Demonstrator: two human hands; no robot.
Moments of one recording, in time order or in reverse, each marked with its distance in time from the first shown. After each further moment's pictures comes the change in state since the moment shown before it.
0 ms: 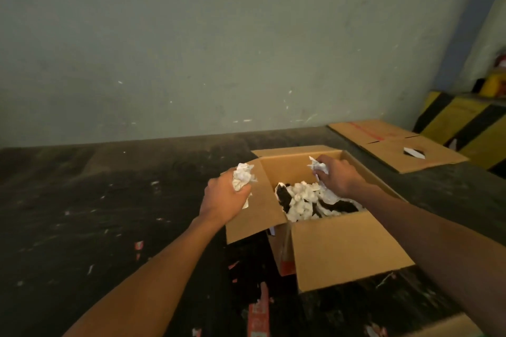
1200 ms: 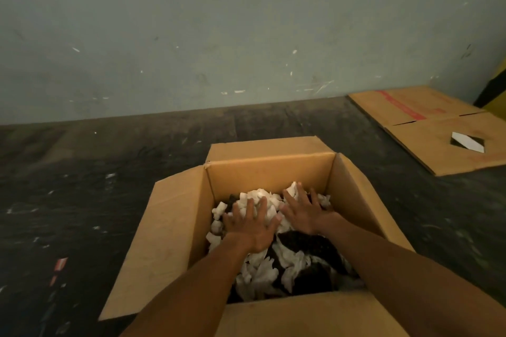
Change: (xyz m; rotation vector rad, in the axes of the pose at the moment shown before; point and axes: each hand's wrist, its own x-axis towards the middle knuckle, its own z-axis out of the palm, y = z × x) left_hand 0.129 0.025 0.286 0.620 -0.688 -0.361; right_hand 0.156 0.170 0.132 -0.093 -0.754 0.012
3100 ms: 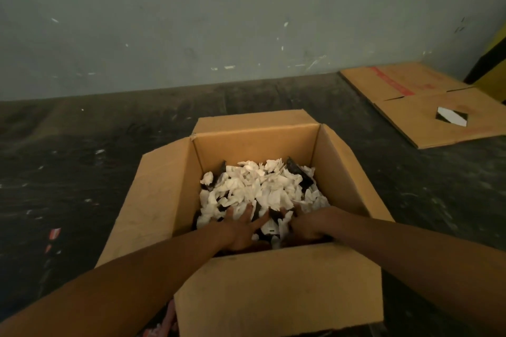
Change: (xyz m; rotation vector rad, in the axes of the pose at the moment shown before) left_hand -0.052 -0.003 0.025 0.275 -0.324 0.207; right_hand -0.074 0.013 0.032 -0.368 -0.351 -0.066
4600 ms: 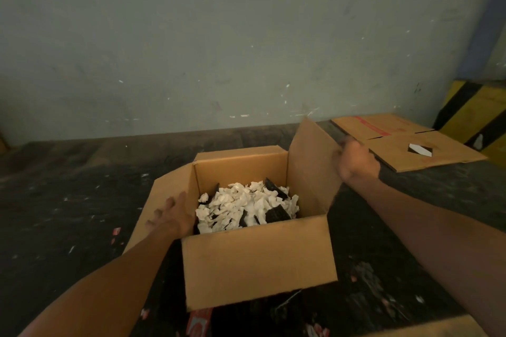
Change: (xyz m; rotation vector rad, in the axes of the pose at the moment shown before) left_hand -0.183 -0.140 0.055 -0.546 0.624 -0.507; right_hand -0.197 -0.044 -0.024 0.590 1.317 0.419
